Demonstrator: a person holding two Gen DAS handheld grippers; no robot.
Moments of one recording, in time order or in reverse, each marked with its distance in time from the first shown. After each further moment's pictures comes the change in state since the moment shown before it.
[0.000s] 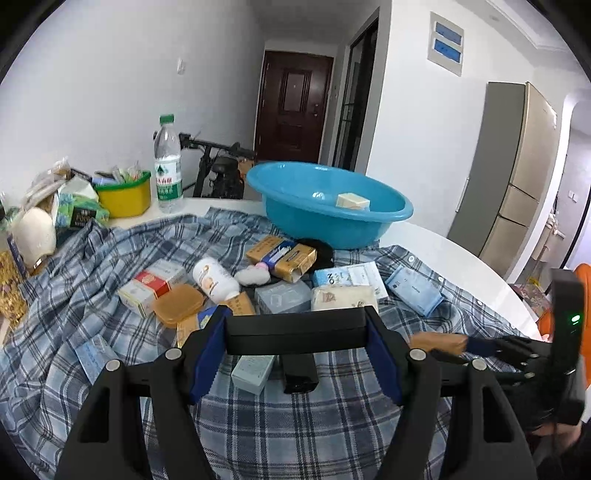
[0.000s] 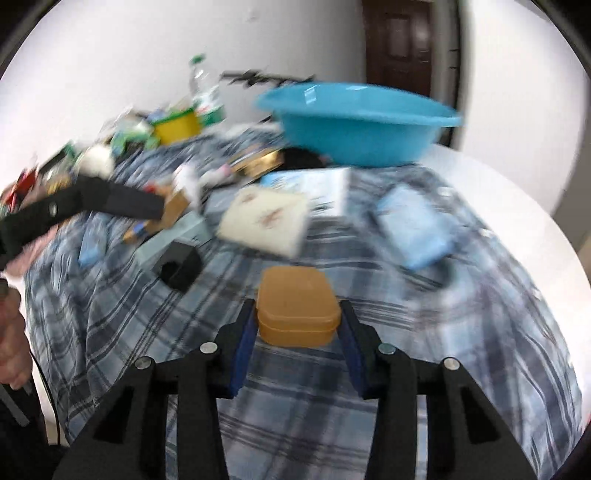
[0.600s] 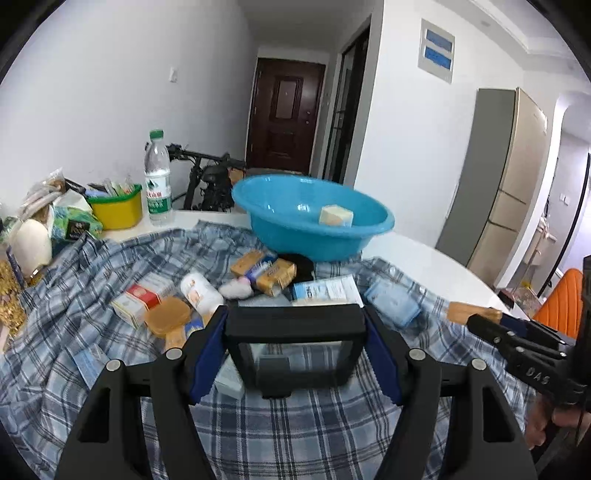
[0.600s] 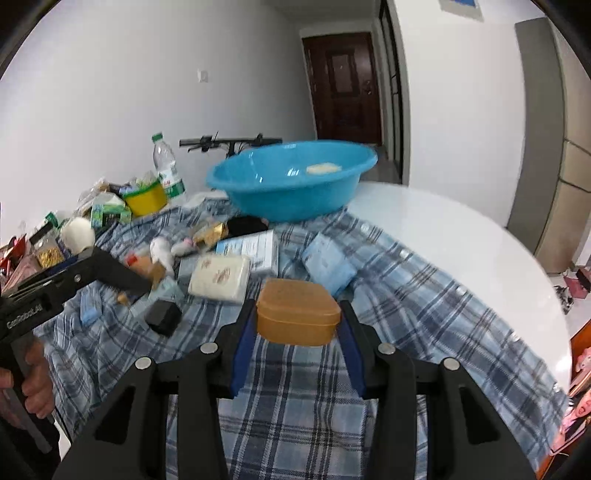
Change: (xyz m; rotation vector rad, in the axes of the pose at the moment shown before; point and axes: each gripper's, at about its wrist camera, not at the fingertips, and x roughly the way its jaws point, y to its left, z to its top) left arm -0.019 -0.013 0.016 -0.005 -0.032 -0.035; right arm -0.078 -0.027 0.010 0.111 -0.201 -0.075
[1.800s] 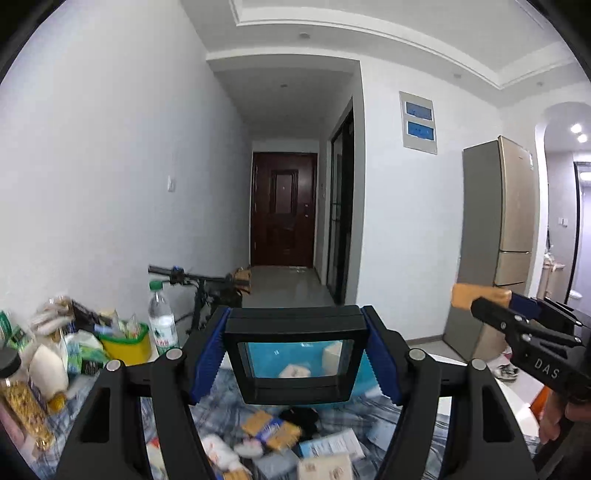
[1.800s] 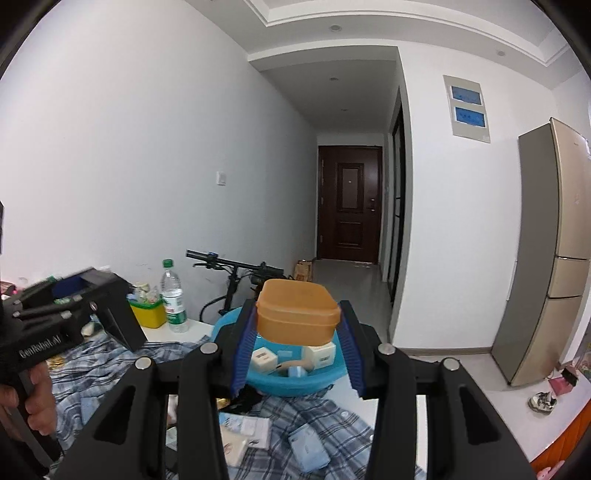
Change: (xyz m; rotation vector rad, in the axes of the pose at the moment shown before) left arm -0.034 -0.025 0.139 0.104 -0.384 0.035; right arm -0.046 0.042 0.143 -0.165 -0.400 -0.057
